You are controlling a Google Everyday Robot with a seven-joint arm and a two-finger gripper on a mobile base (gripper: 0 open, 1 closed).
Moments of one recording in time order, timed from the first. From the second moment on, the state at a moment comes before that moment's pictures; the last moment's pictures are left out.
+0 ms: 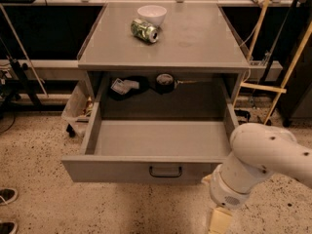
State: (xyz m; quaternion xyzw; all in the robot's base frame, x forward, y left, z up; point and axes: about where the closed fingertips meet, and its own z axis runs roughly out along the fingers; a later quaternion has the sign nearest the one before) arm 0.338 -0.141 0.636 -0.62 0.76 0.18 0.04
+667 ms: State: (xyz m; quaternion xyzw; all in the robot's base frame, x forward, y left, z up) arm 0.405 -0.101 0.645 -0.63 0.76 0.14 0.13
